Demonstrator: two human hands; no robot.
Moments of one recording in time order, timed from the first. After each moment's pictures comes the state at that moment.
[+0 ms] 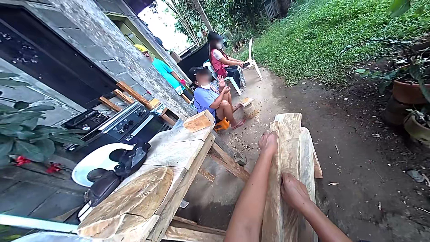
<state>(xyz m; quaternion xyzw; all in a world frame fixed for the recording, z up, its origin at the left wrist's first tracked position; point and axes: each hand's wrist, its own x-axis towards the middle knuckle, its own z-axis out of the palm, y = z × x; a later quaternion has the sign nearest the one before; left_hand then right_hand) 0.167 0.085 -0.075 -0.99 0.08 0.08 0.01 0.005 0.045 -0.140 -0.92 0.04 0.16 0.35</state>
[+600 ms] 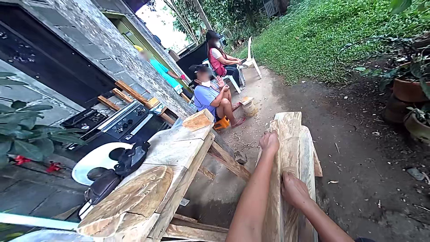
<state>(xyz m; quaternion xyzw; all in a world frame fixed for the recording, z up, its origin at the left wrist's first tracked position) 0.163 0.076 -0.075 -0.99 0.07 0.08 0.02 0.007 0.045 -0.141 -0.92 0.05 0.16 0.35</state>
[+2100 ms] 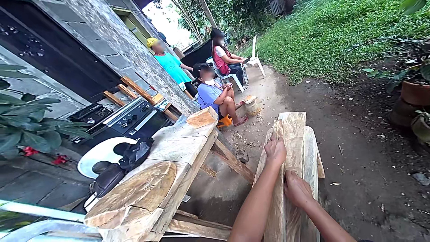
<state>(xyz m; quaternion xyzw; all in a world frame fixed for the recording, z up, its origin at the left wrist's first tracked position) 0.126 0.078 -0.080 -0.99 0.08 0.08 0.07 0.008 0.045 -0.142 -0.92 0.05 0.16 0.35</state>
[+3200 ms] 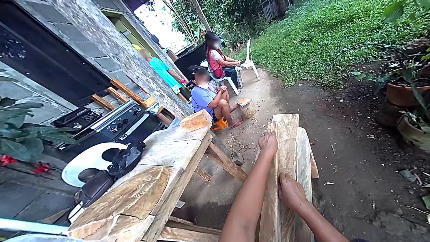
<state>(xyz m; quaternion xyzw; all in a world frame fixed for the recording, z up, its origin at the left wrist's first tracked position) 0.164 0.073 -0.078 -0.99 0.09 0.09 0.04 0.004 0.047 -0.141 -0.92 0.05 0.16 0.34</state>
